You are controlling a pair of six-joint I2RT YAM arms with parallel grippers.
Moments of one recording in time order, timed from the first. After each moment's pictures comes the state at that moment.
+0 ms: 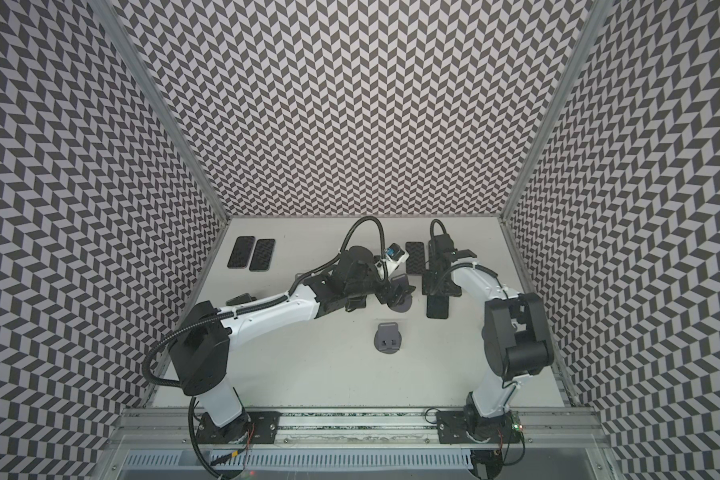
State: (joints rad) left arm -0.89 1.75 1.32 0.03 0.22 0.04; right arm 0.18 1.70 1.21 -0.77 0.06 0.26
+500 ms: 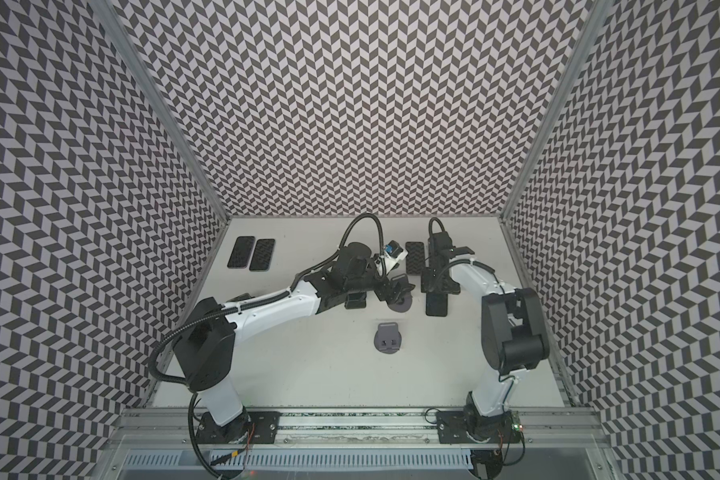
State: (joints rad) left arm -0.85 1.78 1.32 0.03 0.29 0.03; right arm 0.18 1.76 1.26 -0.78 0.06 0.26
